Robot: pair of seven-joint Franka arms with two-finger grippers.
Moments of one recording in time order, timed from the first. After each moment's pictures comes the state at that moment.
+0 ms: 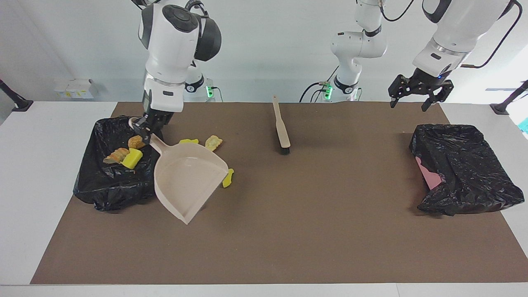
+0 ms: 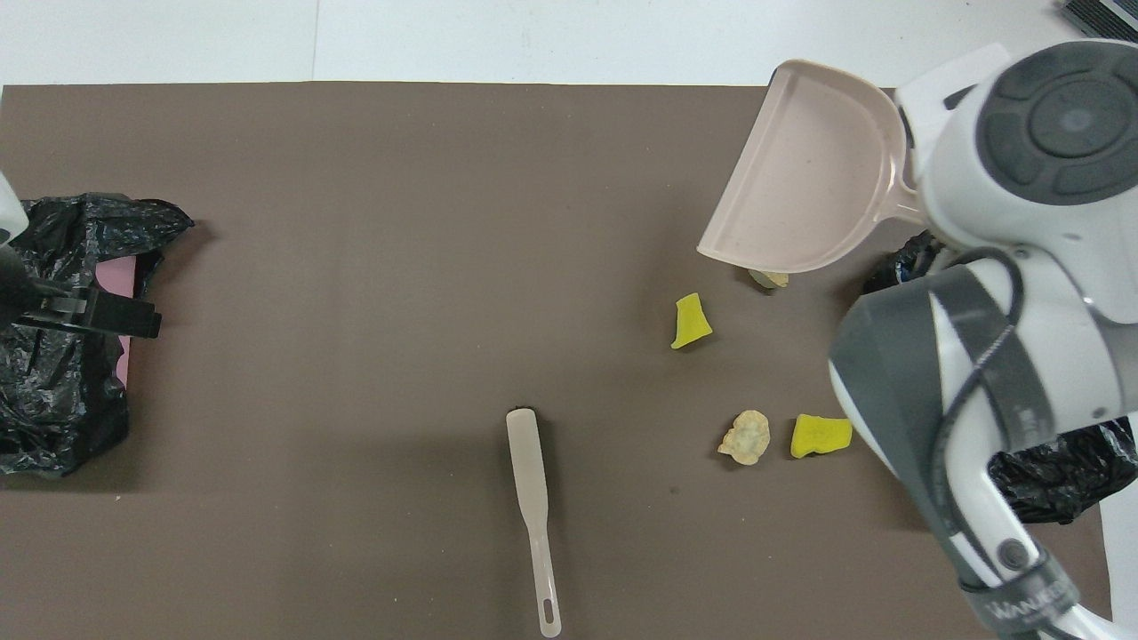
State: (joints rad) left arm -0.17 -0.08 0.06 -1.64 -0.02 1.57 0.10; right arm 0.04 0.20 0.30 -1.47 -0.51 1.66 -0.56
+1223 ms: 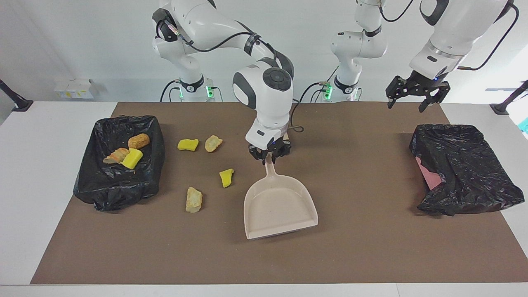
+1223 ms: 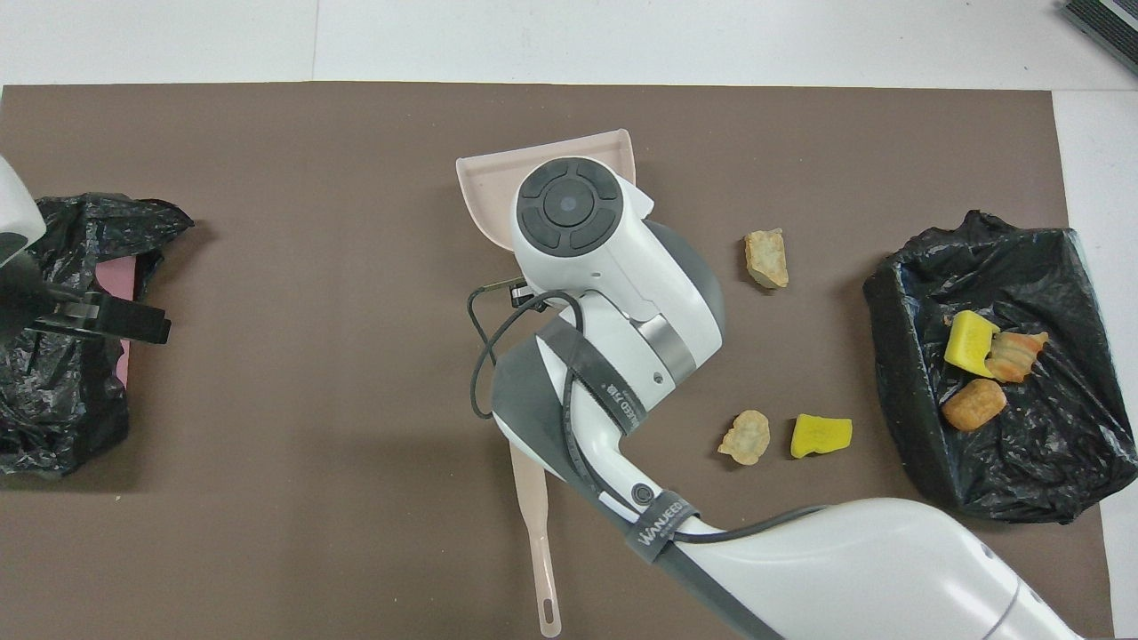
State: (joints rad) left arm -0.18 -0.08 0.07 -1.65 -0.02 1.57 0.10; right arm 0.37 0.57 0.30 -1.32 -0.21 1.85 0.53
